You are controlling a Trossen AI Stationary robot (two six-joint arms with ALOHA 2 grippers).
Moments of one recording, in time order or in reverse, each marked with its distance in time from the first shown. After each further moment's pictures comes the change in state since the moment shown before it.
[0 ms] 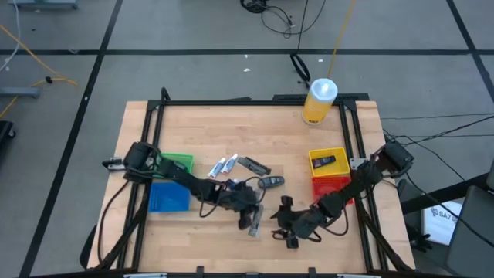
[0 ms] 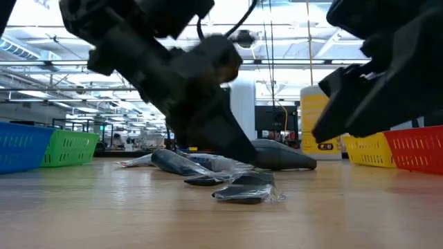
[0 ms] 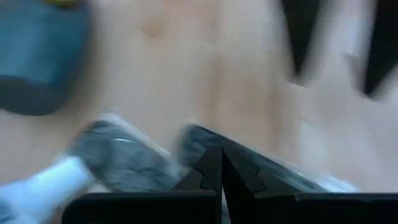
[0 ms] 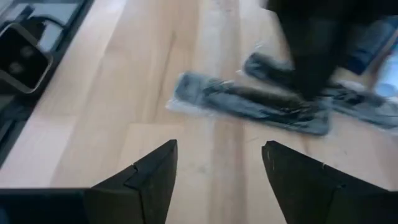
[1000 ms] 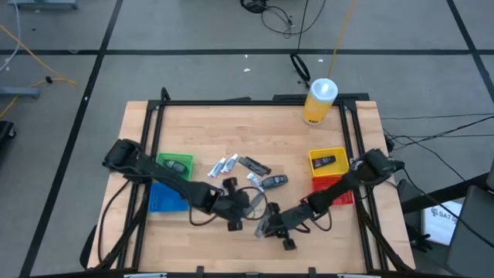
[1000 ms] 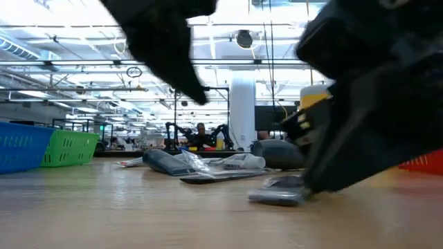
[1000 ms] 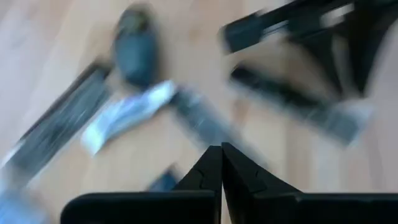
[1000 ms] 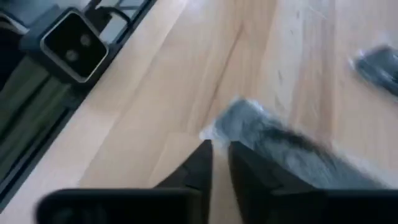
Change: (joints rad) left arm -0.124 -0.183 0.215 -0.729 -0.272 0.105; right arm -0.116 0.224 0.003 0.370 -0.392 -0.132
